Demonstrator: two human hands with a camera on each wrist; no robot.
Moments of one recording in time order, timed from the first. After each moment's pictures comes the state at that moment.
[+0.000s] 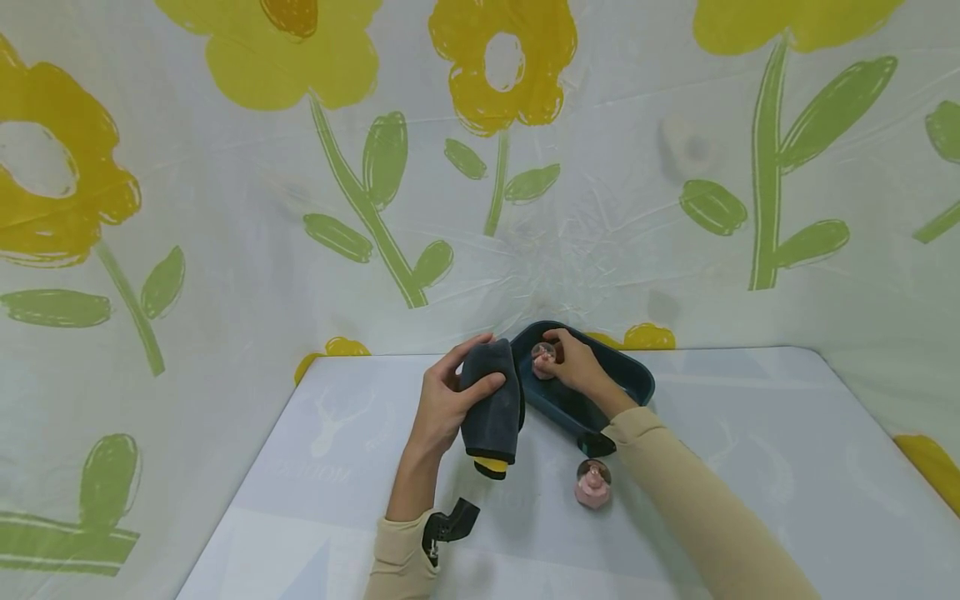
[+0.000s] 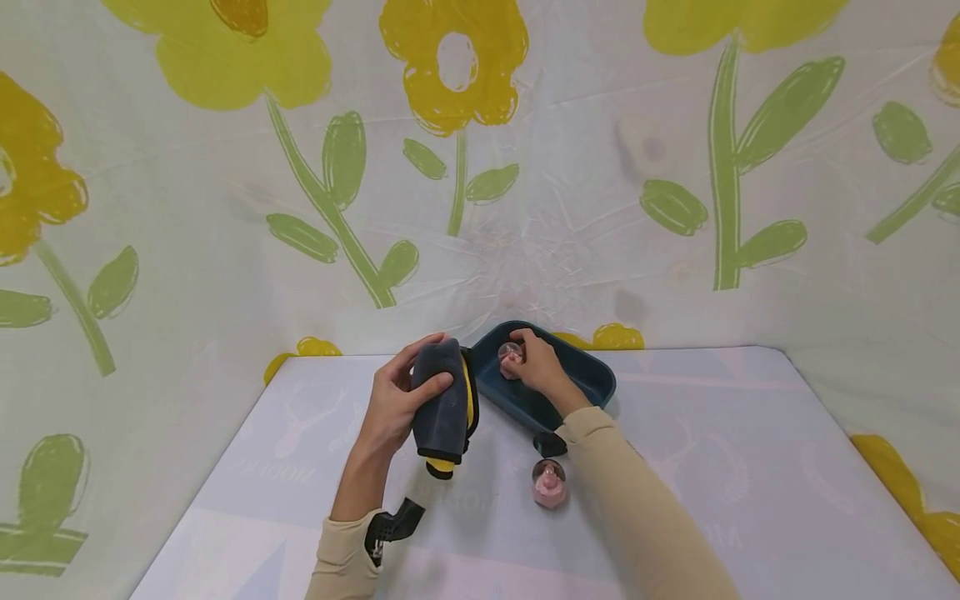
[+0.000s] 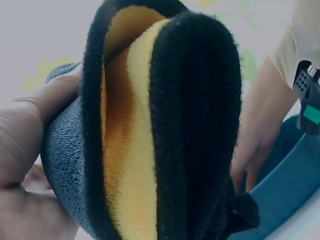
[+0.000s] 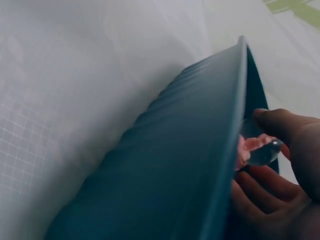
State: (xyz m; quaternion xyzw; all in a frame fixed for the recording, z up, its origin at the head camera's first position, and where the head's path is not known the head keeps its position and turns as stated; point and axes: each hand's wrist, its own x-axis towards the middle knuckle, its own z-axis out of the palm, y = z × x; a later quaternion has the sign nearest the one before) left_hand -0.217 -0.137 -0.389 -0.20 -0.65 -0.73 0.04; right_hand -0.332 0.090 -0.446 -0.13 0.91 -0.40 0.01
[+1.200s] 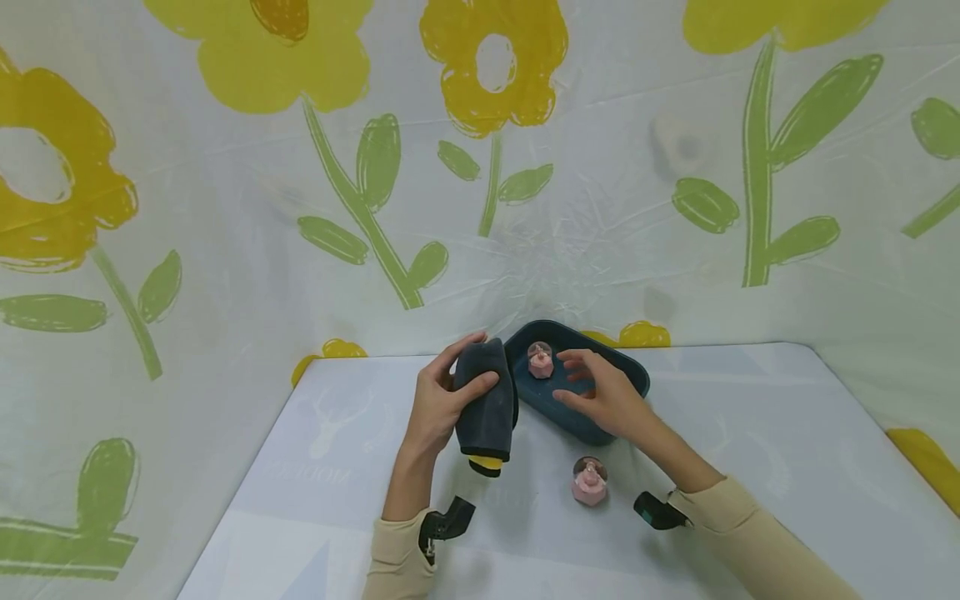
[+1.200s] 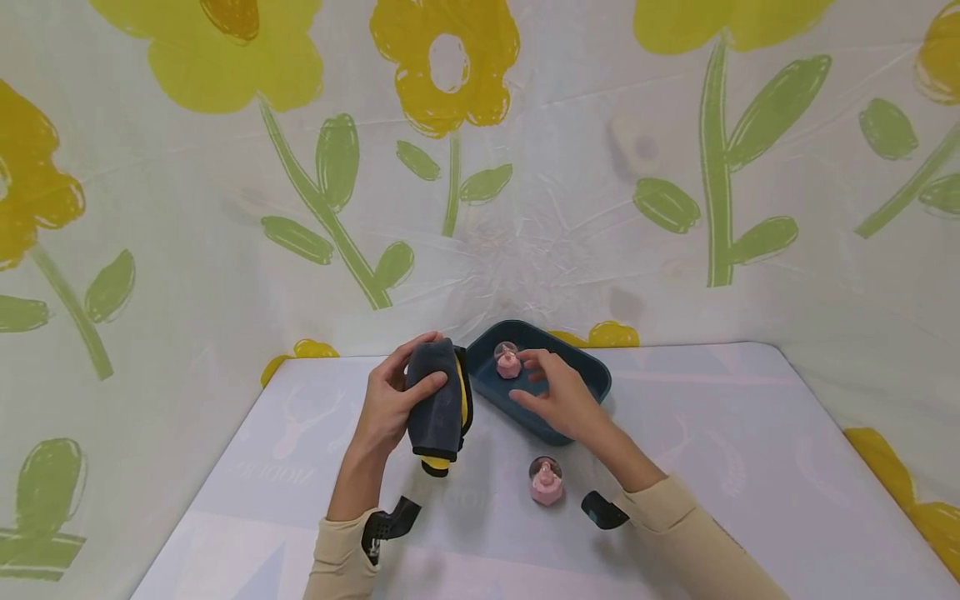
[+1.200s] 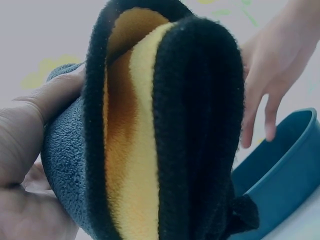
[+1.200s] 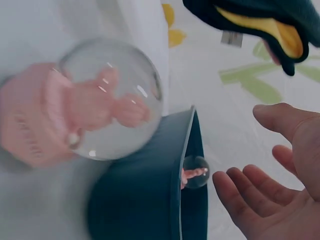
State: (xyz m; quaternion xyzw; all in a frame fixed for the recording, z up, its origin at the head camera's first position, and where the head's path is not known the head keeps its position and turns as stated) left_hand -0.217 -0.137 -0.388 -0.18 -0.66 -0.73 0.05; right_hand -0.241 0.129 -0.416 -0.24 0.88 -0.40 -0.08
